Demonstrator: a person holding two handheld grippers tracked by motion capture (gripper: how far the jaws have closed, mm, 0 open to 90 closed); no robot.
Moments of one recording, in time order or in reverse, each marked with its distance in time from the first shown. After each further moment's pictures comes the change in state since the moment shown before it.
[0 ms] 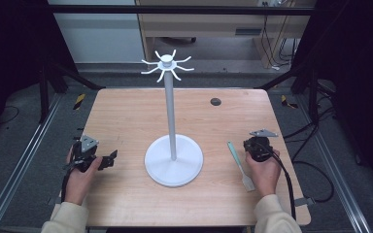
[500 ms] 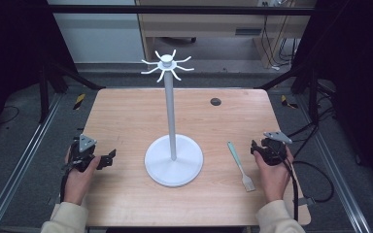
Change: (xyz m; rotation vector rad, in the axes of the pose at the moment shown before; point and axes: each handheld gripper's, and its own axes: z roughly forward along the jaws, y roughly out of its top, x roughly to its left) left arm 0.004 -0.001 0.000 -0.012 0.006 -0.023; right arm -0.021 -0.002 -0.026 -0.107 -0.202 0.066
